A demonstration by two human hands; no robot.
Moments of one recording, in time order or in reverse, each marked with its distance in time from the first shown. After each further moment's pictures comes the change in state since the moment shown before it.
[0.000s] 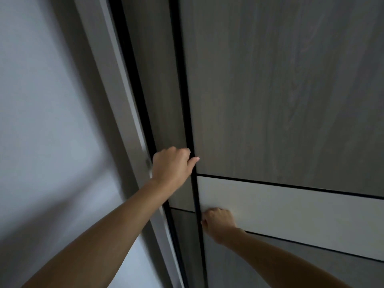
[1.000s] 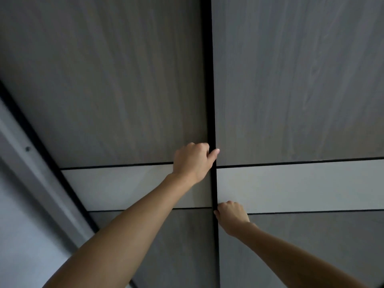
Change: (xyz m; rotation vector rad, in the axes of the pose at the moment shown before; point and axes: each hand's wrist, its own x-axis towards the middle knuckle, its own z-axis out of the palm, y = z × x) left_hand 0.014 0.312 -0.009 -0.501 -0.120 0.170; right_hand -0.193 0.231 -0.062 -0.019 0.052 0.360
